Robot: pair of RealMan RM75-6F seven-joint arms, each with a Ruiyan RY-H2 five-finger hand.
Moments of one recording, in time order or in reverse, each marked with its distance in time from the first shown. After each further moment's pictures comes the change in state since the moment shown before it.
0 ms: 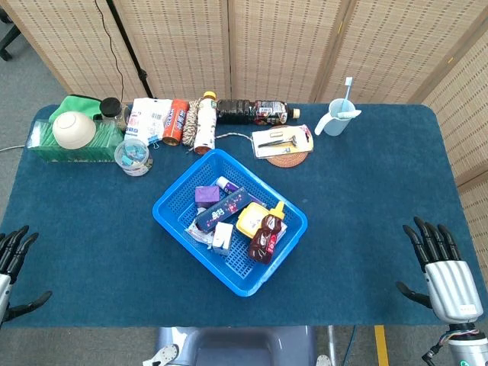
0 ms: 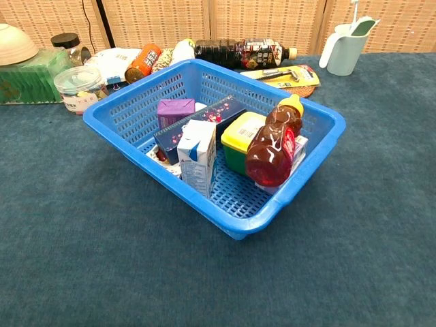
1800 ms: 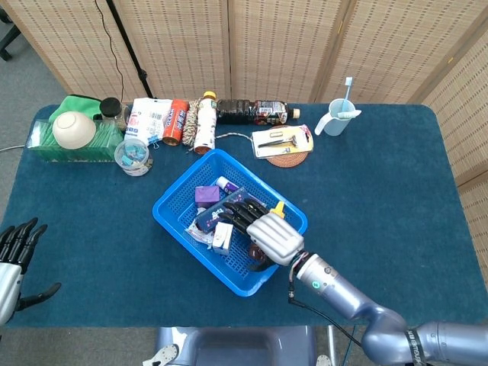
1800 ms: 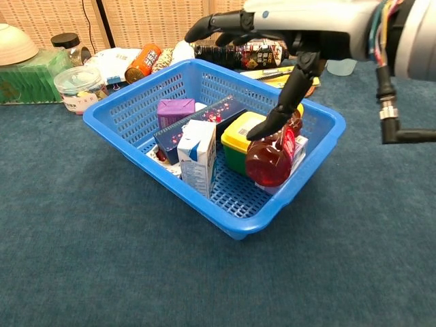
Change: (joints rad) left arm -0.031 -0.015 -0.032 -0.069 -0.045 -0.050 0.071; right arm 0.751 -0.270 0.261 -0.174 0.492 -0.744 -0.137
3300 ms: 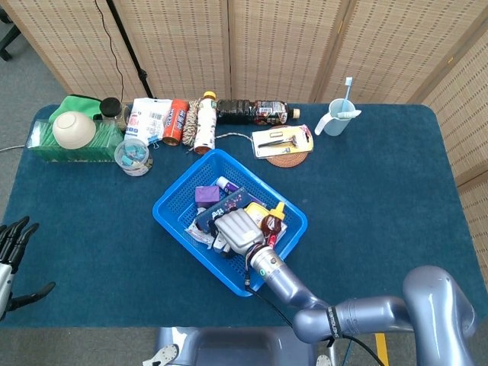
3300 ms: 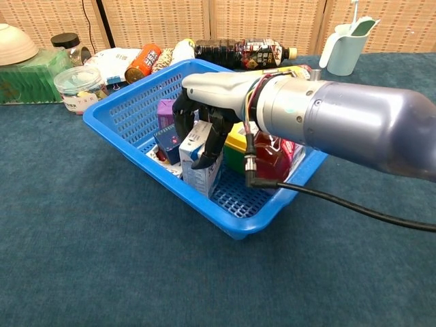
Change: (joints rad) left arm 0.001 0.021 0.001 0.021 -0.002 0.015 -0.075; right arm 0.292 -0.383 -0.080 0.316 0.409 0.182 -0.278
